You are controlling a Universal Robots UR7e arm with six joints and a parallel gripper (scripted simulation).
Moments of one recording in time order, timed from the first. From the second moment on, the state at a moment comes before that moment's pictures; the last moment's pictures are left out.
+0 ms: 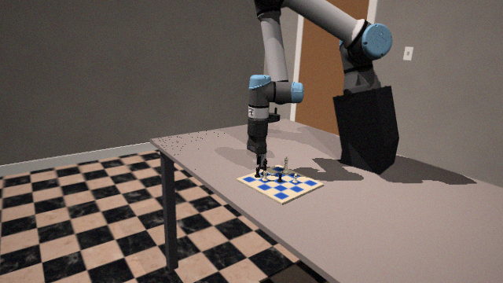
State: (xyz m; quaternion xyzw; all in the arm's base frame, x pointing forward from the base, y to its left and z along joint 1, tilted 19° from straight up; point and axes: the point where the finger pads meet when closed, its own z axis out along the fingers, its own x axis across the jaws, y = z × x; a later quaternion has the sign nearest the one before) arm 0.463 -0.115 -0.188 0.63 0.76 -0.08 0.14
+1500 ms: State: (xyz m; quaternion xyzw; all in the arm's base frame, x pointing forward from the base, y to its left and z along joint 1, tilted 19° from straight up) arm 0.454 -0.094 -0.122 0.63 0.76 -0.08 0.14
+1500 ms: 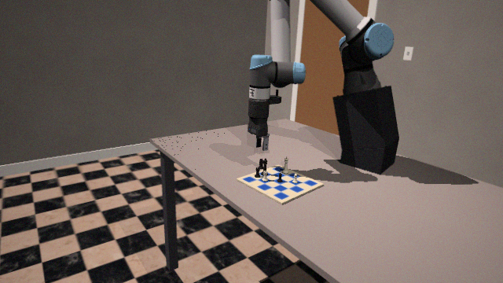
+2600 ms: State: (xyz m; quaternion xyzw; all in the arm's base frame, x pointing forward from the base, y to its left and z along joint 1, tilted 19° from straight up) arm 0.452 -0.088 -0.103 0.63 0.76 -0.08 0.14
